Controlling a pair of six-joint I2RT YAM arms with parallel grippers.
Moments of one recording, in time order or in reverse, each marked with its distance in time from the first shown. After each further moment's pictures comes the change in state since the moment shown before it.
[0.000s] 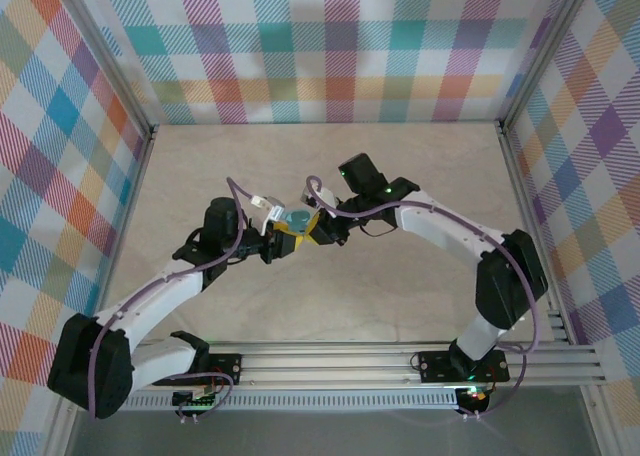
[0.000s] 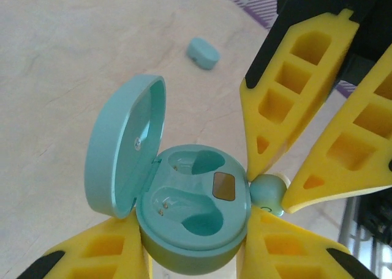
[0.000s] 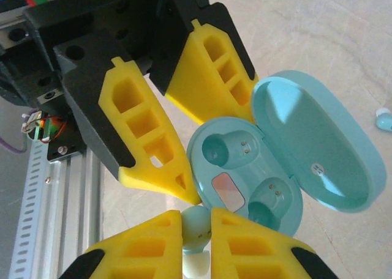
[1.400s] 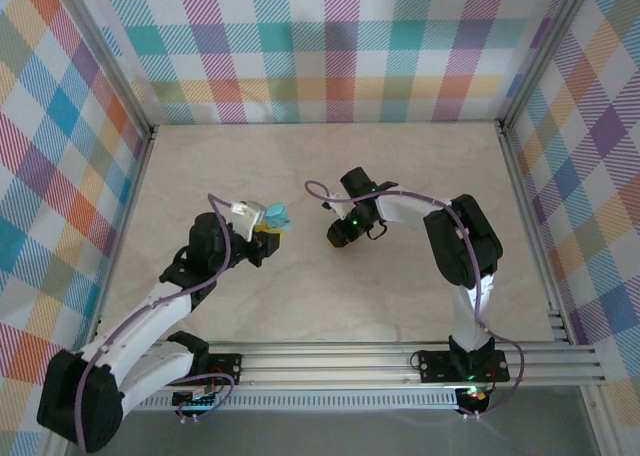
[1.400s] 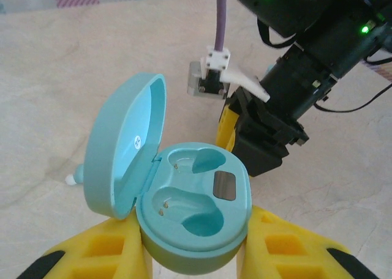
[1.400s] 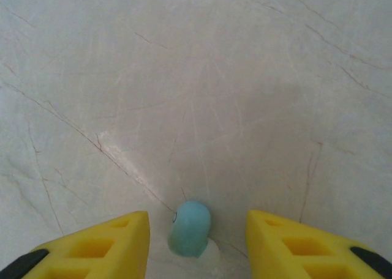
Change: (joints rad) left arm 0.033 -0.247 -0.127 0.015 -0.260 0.050; right arm -0.103 0.317 0.002 0.021 0.407 0.187
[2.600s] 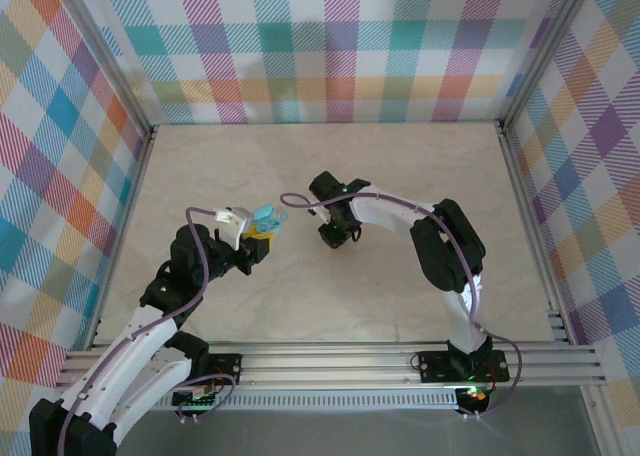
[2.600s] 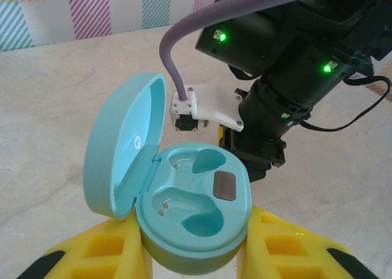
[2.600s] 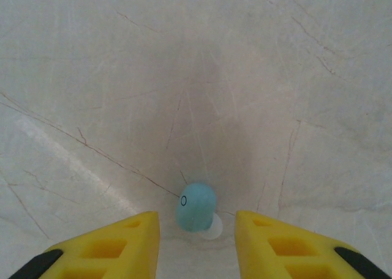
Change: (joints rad) left arm 0.000 -0.203 0.000 -0.144 -0.026 0.003; right arm 0.166 0.060 0.198 -0.253 0.380 0.071
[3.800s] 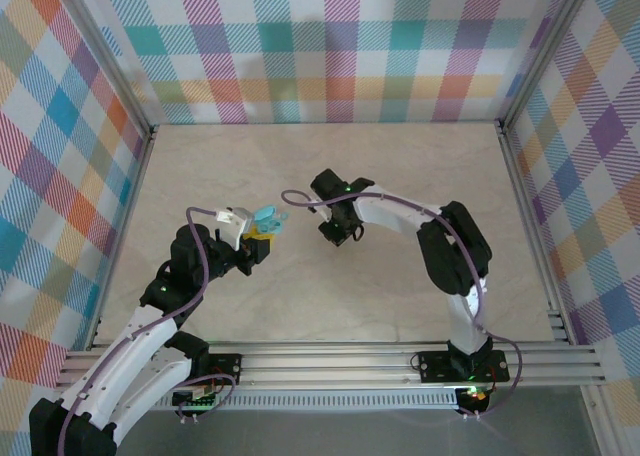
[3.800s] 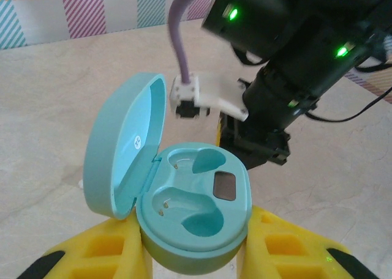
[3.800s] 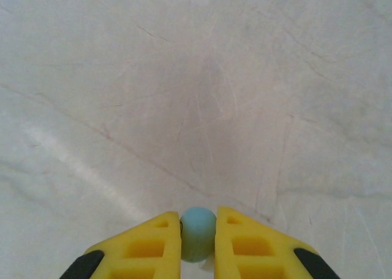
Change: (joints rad) left arm 0.000 0.002 0.000 -0.001 0.020 0.000; right arm -0.009 -0.079 -0.026 0.006 -0.037 0.023
